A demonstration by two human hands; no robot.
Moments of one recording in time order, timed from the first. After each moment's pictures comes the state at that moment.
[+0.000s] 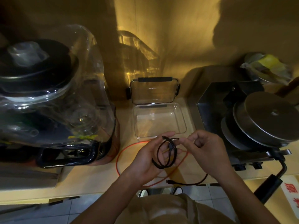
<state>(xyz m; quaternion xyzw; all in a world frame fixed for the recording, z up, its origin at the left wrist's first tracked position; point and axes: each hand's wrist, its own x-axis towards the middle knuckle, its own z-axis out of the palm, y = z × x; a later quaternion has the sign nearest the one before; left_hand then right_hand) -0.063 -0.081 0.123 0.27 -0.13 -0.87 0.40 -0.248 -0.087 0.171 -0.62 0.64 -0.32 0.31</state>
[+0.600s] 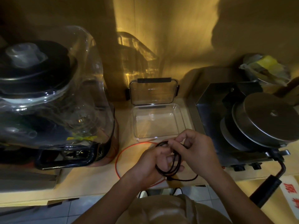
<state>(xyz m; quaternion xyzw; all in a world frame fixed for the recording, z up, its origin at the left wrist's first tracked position) -0.074 -0.077 0.129 0.27 -0.11 -0.88 0.37 -0.229 -0.090 0.167 -0.66 0.62 -0.30 0.30</state>
